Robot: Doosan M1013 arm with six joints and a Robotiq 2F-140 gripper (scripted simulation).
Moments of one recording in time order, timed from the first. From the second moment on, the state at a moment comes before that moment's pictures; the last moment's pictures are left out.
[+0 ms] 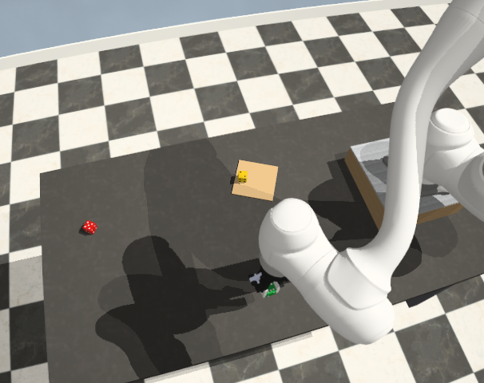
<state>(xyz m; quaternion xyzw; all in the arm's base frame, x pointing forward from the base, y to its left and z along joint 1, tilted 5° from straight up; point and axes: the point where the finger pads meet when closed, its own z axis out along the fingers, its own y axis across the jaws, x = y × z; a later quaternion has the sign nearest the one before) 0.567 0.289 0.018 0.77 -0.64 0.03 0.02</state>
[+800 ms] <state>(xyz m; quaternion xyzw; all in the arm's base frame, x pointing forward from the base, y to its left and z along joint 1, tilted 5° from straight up) 0.569 0.289 0.015 0.40 -0.92 0.03 0.01</state>
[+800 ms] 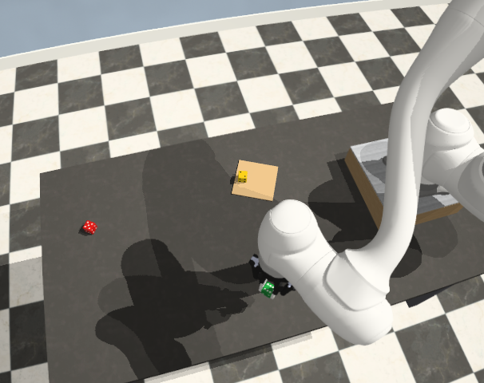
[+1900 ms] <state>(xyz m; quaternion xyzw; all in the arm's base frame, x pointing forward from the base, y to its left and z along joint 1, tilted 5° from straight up) 0.571 0.289 0.012 -0.03 -1.00 0.04 -0.01</state>
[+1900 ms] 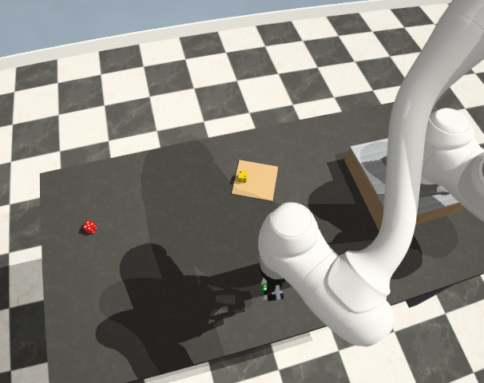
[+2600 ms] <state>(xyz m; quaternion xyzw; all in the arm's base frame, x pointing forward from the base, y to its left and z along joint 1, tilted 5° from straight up) 0.562 0.291 0.008 -0.01 -0.98 0.03 -0.20</state>
